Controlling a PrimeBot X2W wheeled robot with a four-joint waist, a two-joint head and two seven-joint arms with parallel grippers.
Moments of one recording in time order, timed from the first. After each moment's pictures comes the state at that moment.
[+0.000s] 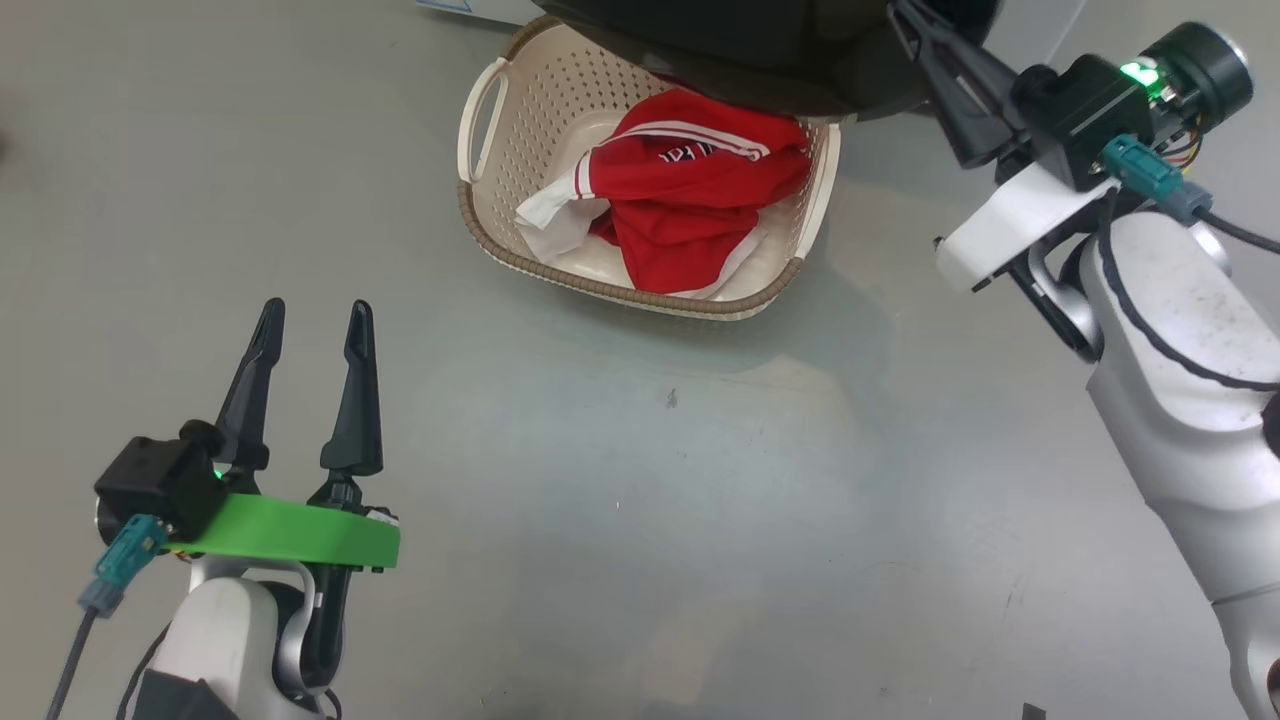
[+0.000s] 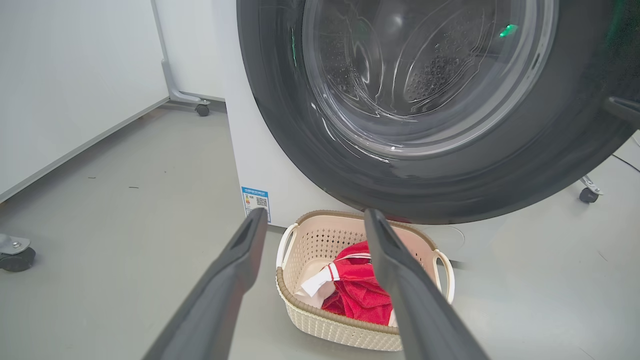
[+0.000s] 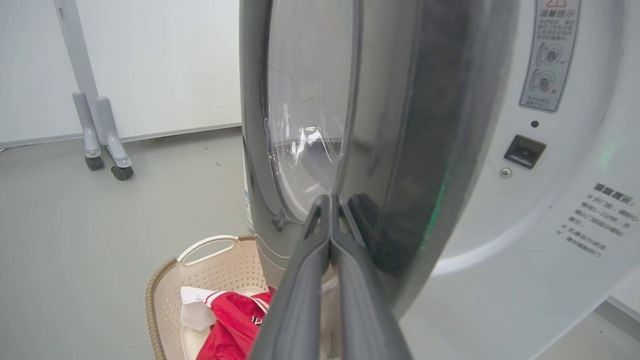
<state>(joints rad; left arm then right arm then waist) -0.24 0.05 -0.13 0.13 -0.43 -0.12 -0.26 -0.81 -0.27 0.50 0.43 0.18 0.13 -0.23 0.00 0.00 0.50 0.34</state>
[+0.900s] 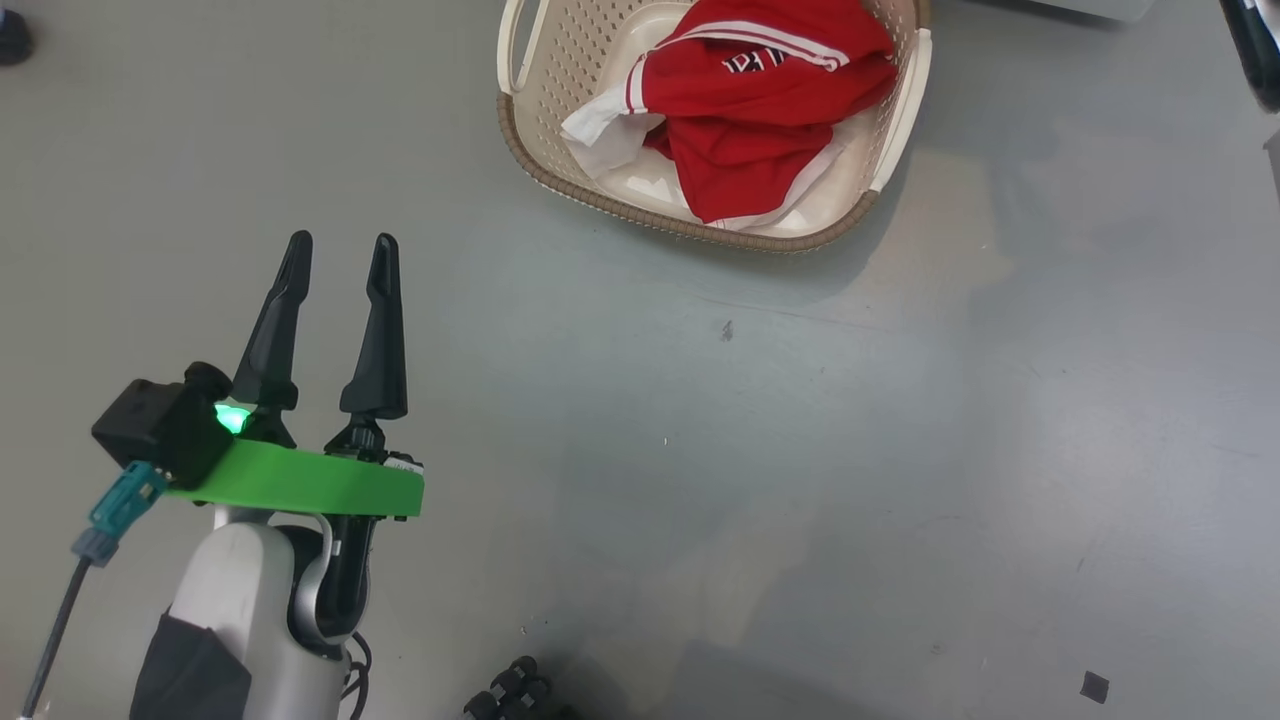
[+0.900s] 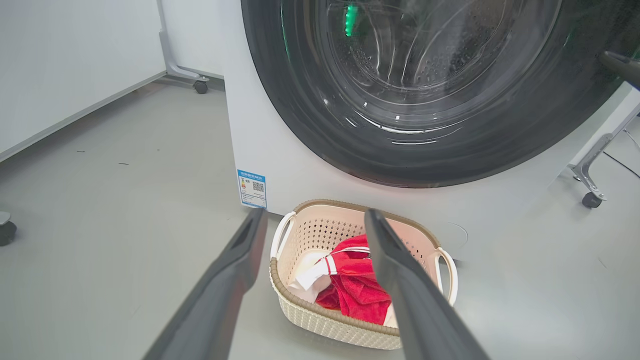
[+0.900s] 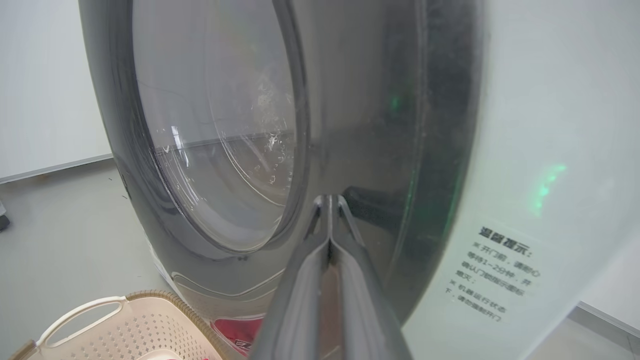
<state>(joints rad) -0.32 0.02 -0.17 0.13 -0.52 -0.12 -0.26 -1.15 -0.33 0.38 0.56 0.17 0.07 -0.16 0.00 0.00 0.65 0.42</state>
